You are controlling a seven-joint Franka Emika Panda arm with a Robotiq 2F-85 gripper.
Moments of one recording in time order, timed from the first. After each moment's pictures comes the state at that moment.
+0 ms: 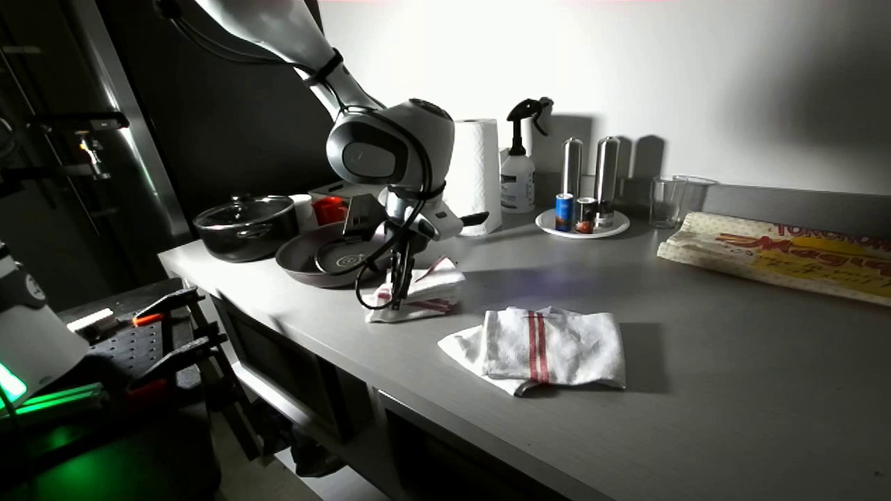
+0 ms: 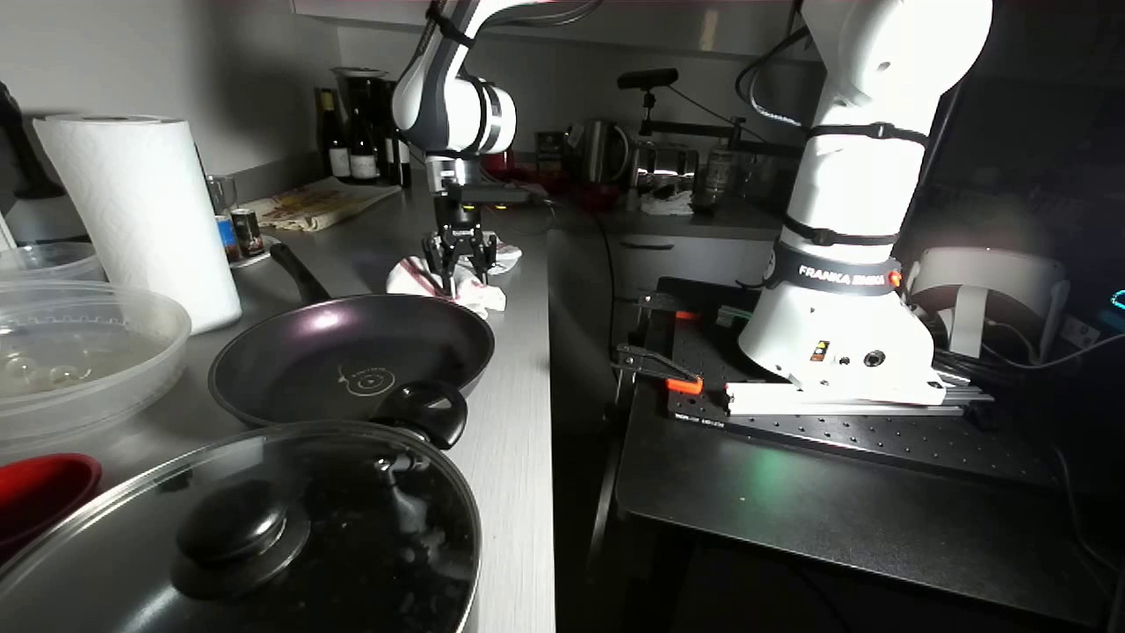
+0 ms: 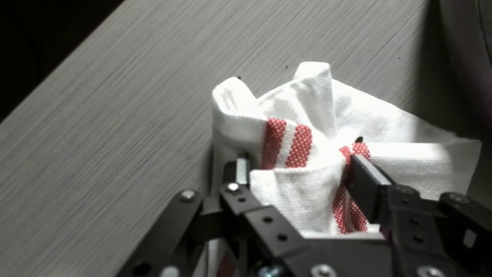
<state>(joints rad) -0.26 0.65 -0.04 -2.00 0.26 2.38 0.00</state>
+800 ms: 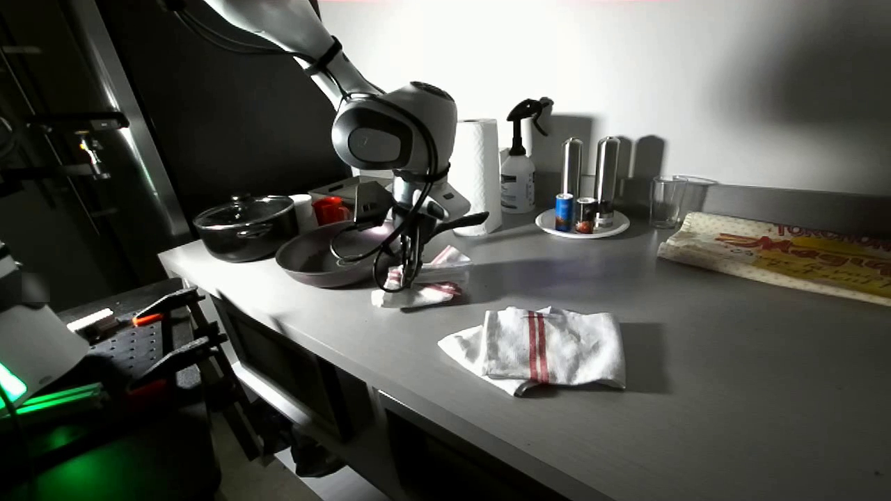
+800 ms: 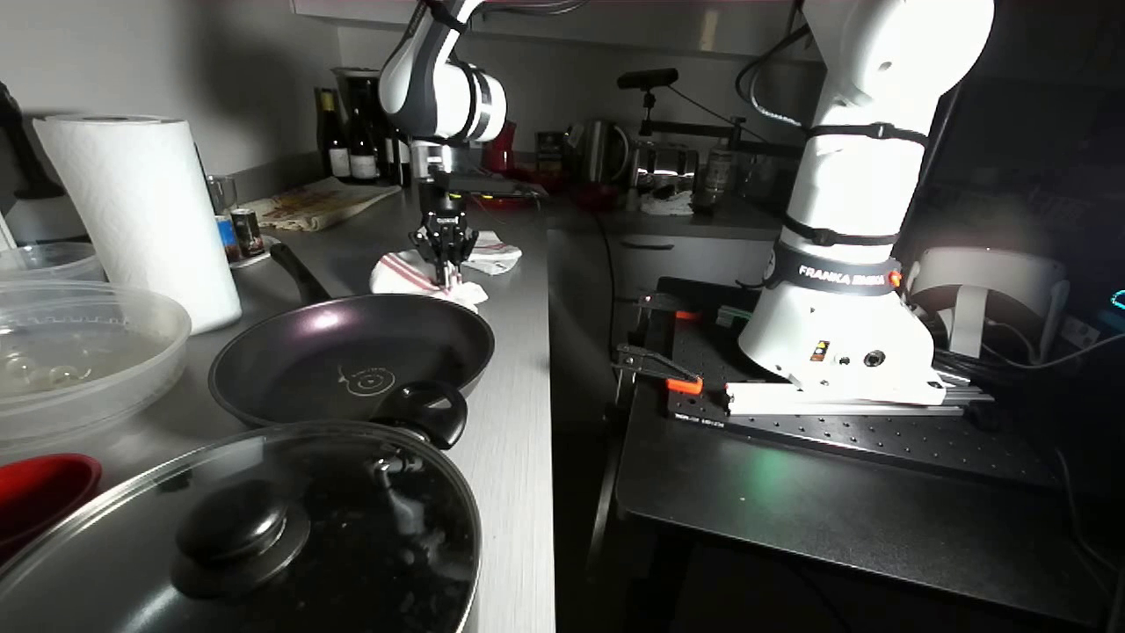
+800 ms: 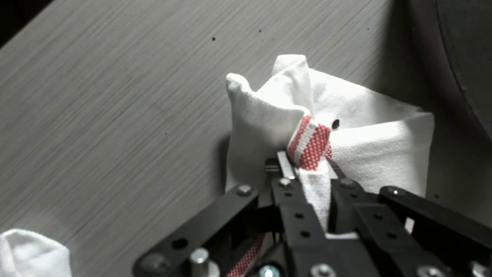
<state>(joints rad) -0.25 0.63 -0.03 -1.97 0.26 2.40 -0.03</state>
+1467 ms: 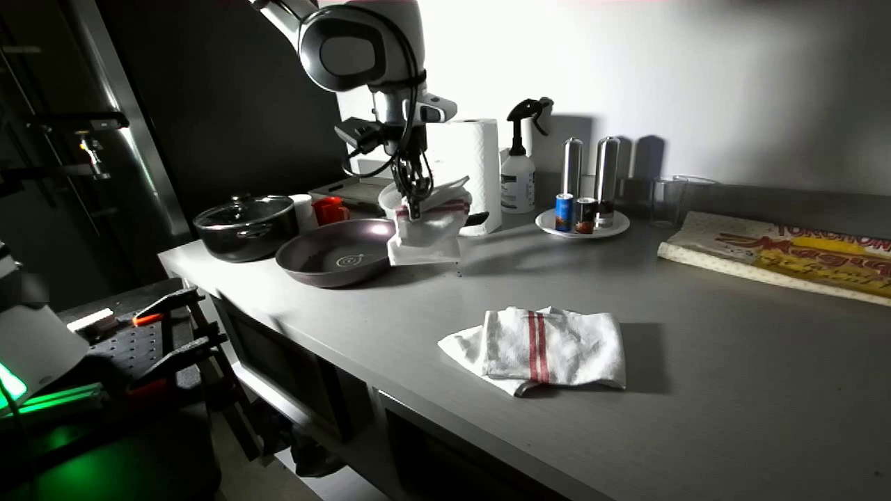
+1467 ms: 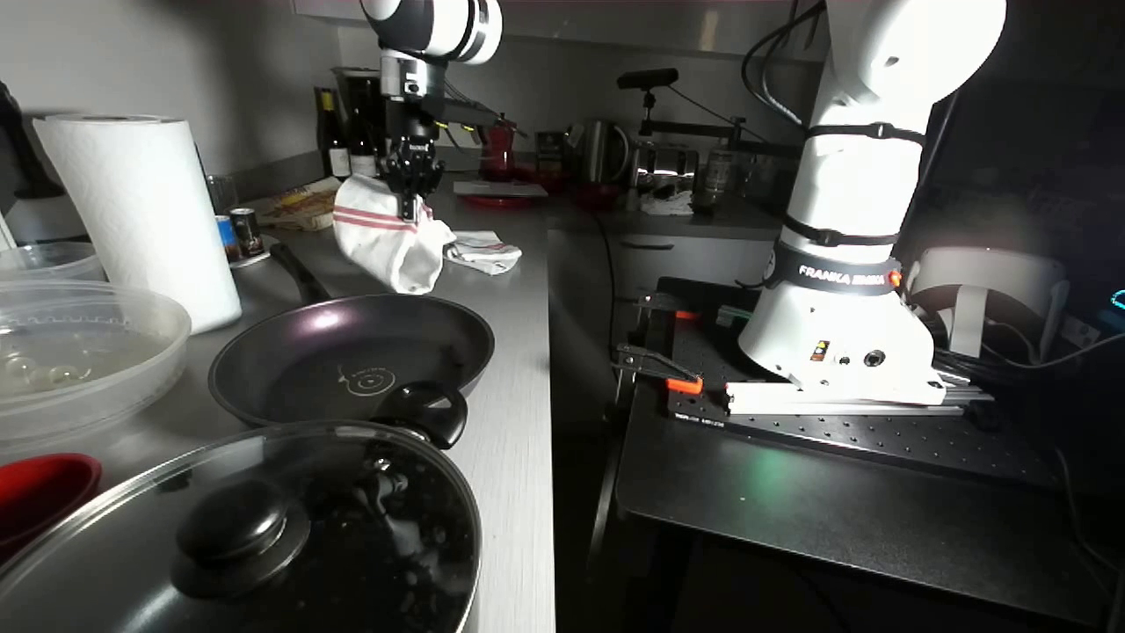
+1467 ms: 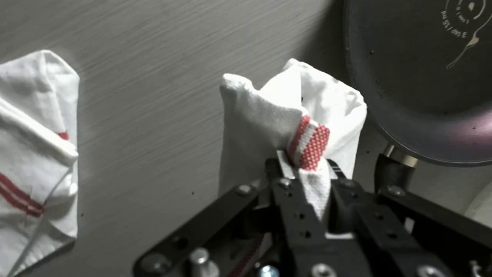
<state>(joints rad) -0.17 0.37 -0.02 -2.07 0.14 2.46 -0.14</state>
